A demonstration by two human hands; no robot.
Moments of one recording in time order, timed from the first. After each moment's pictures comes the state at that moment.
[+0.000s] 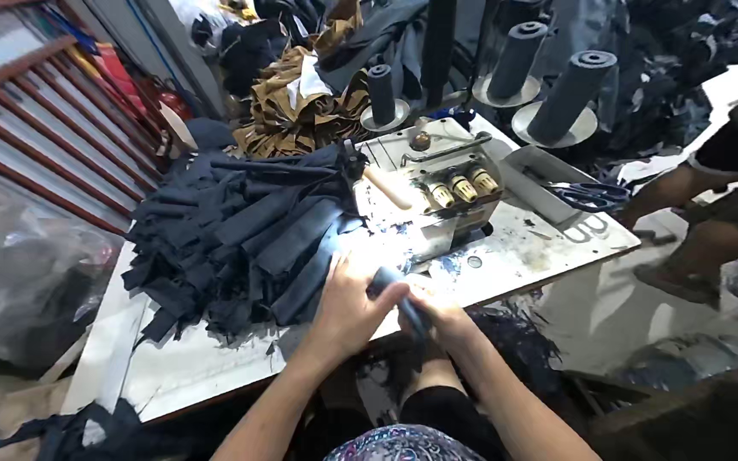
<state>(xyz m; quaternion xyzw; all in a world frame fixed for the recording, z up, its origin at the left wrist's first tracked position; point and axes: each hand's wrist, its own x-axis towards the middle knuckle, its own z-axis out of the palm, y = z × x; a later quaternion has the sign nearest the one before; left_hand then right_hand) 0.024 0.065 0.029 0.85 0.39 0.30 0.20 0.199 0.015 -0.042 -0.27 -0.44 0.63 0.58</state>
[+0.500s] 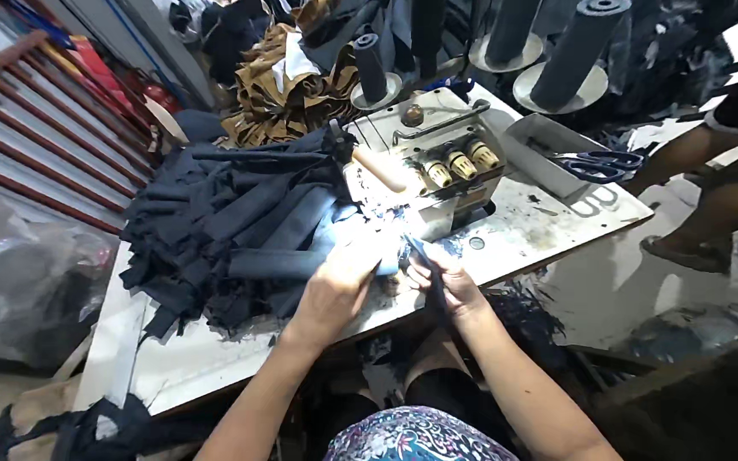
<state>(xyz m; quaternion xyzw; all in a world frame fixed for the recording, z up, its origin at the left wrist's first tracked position) -0.003 0.087 -0.005 0.92 0.28 0.26 -0.02 0.225 0.049 -0.078 -0.17 -0.28 0.72 0.62</state>
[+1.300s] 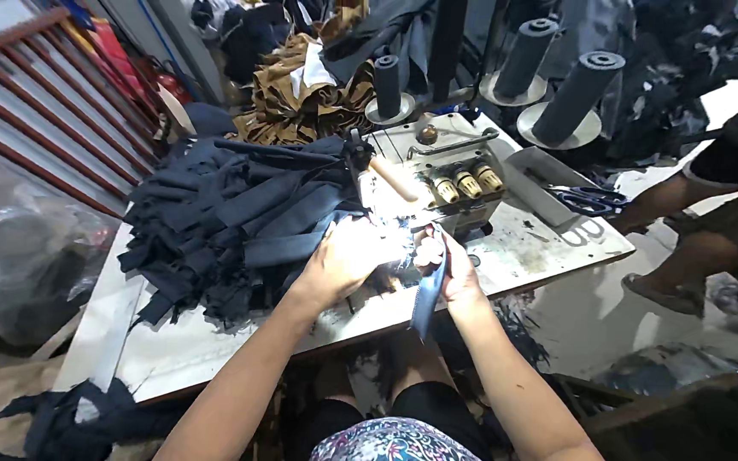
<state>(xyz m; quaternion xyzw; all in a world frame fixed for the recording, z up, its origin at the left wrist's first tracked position) 0.013 0.131 0.008 0.95 0.23 0.21 -0.05 0.232 0.073 -0.046 -0.17 -0.14 0.69 0.69</state>
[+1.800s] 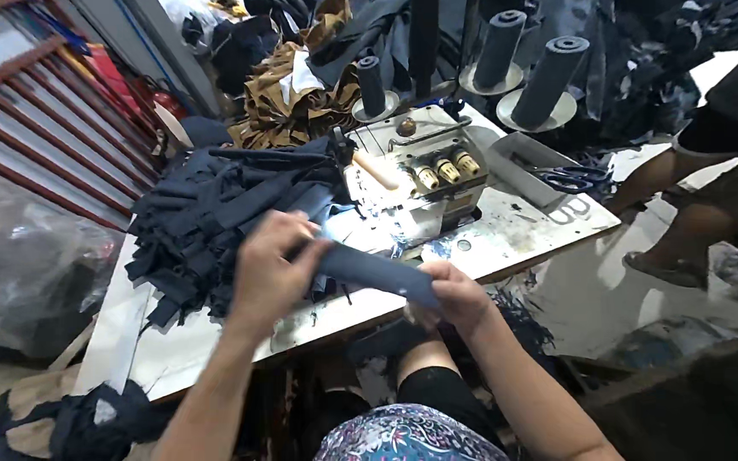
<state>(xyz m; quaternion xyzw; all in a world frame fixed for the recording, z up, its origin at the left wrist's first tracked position) -0.036 0.065 0.086 0.85 0.39 0.35 0.06 0.225 0.009 -0.022 -0.02 -0.53 0.68 0.51</state>
